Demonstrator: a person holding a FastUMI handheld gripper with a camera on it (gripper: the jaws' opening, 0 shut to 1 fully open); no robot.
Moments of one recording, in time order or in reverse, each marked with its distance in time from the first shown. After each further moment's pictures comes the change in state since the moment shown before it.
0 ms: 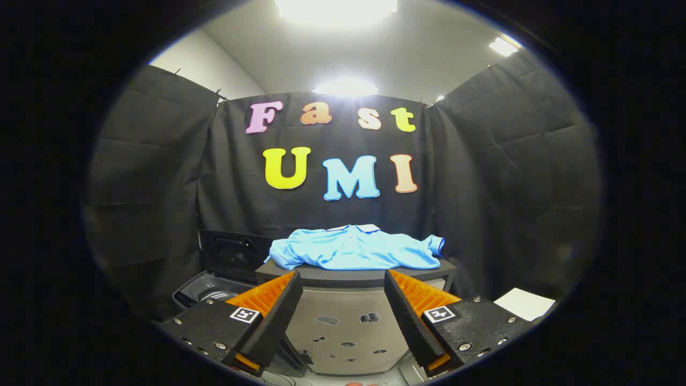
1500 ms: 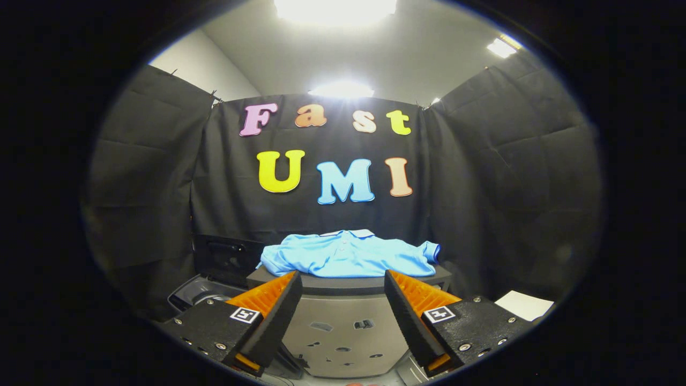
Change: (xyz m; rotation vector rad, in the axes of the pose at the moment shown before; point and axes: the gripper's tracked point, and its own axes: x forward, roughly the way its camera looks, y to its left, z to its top) arm 0.018 -0.017 0.014 0.005 -0.007 -0.039
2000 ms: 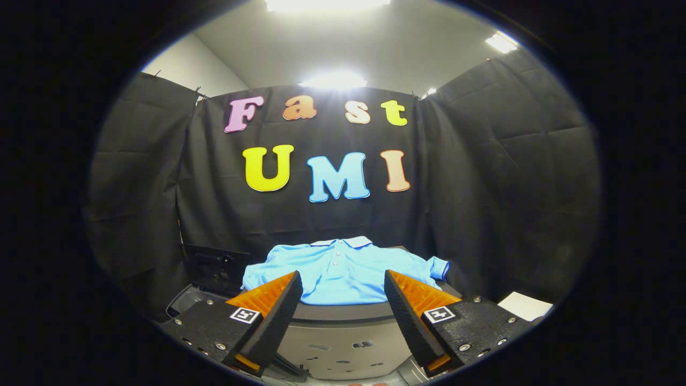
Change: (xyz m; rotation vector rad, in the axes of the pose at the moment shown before) arm 0.084 -0.005 0.029 0.031 0.080 -0.022
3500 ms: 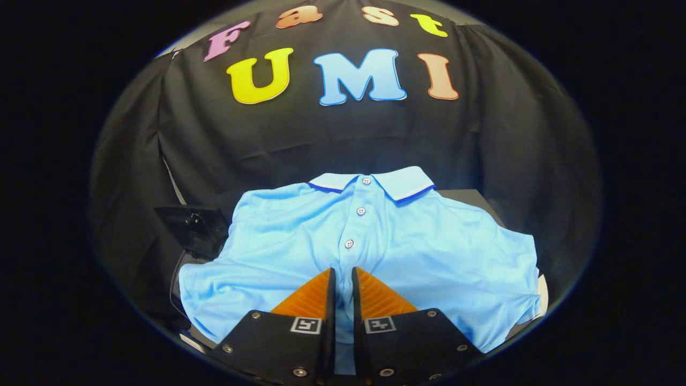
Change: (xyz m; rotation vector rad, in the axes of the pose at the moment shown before) arm 0.179 0.038 -0.098 0.051 0.598 0.119
